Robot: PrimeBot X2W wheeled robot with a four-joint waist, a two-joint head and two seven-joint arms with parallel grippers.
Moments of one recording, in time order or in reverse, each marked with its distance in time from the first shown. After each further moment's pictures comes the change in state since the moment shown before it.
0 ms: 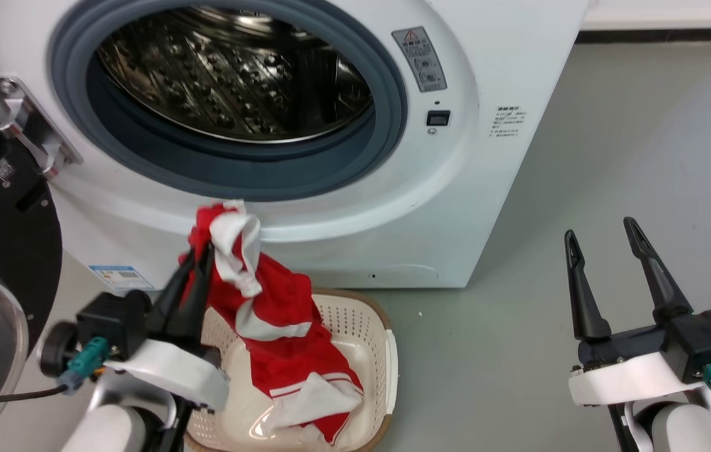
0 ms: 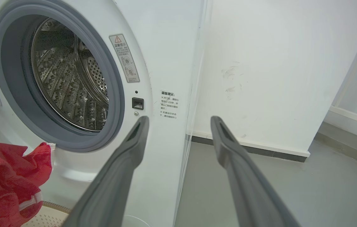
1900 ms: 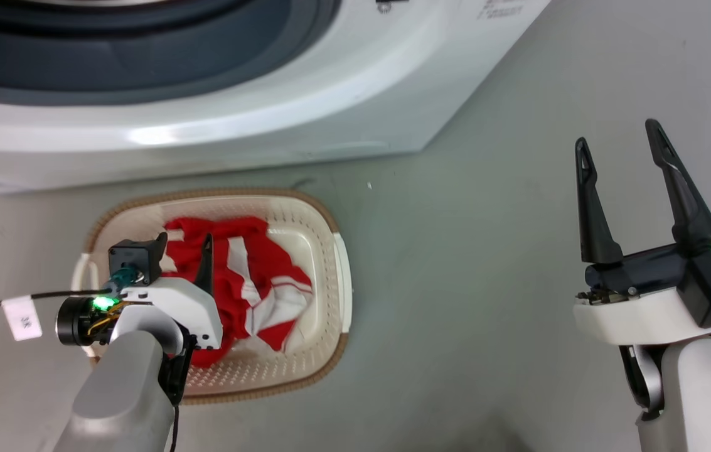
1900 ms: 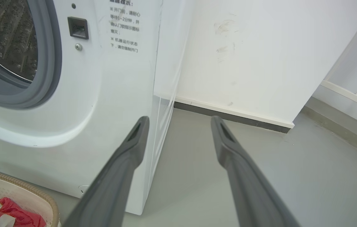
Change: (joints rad) left arm -0.436 -0.195 0.047 0.988 0.093 -0.097 -0.166; right arm -0.182 0.000 0.012 -0.065 -0.061 0.000 0.000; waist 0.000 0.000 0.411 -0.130
